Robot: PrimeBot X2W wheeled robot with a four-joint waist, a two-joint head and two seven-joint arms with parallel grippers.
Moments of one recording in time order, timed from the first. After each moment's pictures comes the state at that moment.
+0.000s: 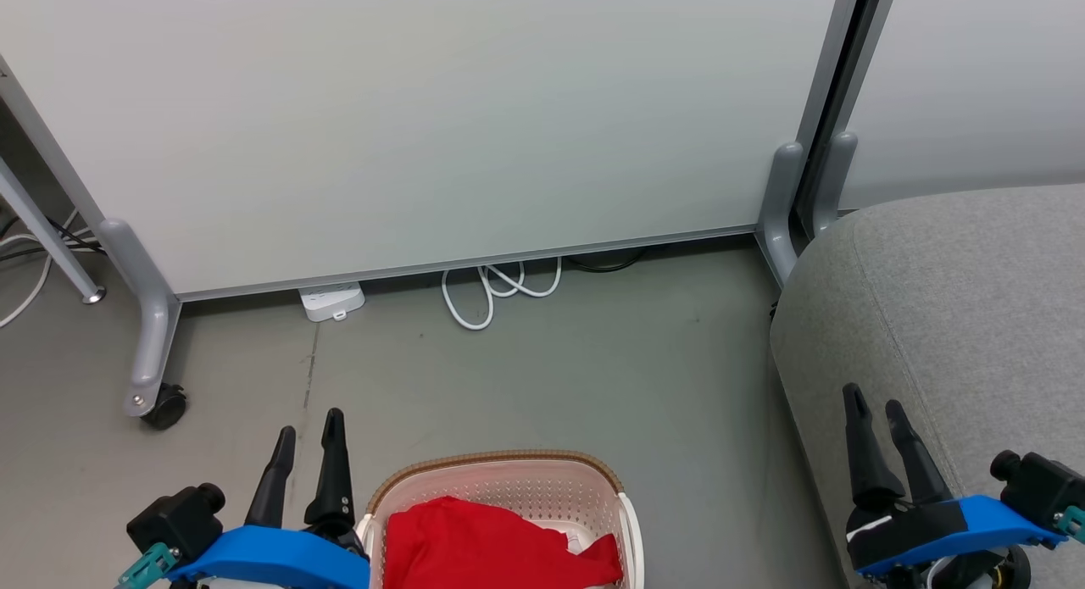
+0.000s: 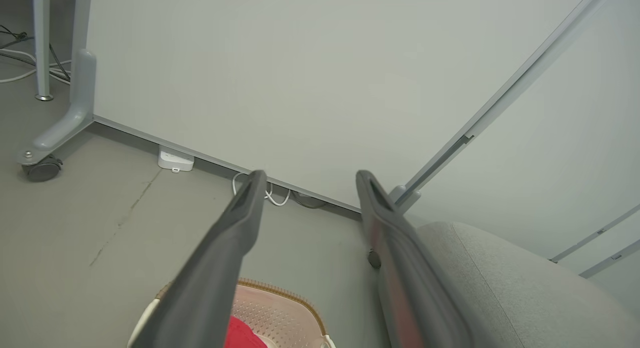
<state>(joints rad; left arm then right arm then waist) -0.08 0.06 -0.14 0.22 -0.66 0.01 -0.12 -0.04 -0.05 -0.05 0.16 0.59 0.13 -0.03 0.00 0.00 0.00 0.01</state>
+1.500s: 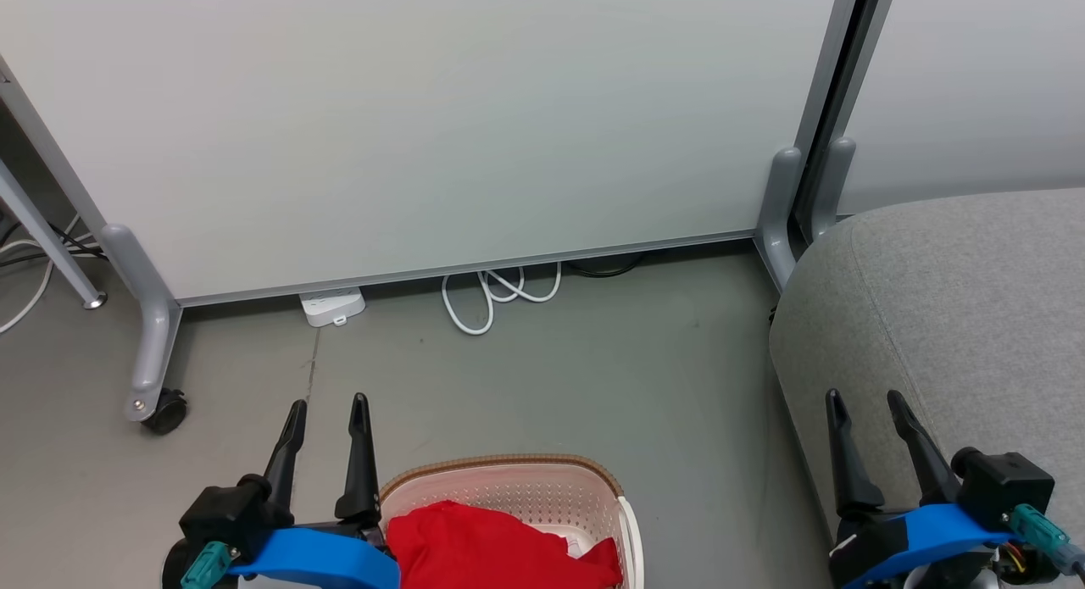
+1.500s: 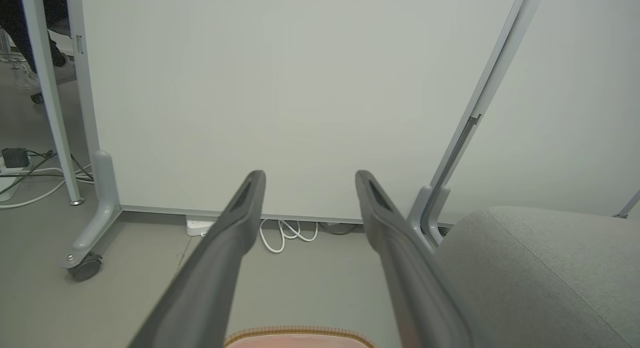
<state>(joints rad) -0.10 0.05 -0.18 0.21 -0.36 0.05 -0.23 -0.02 -0.05 -0.05 0.14 0.18 0.13 -0.08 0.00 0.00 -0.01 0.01</state>
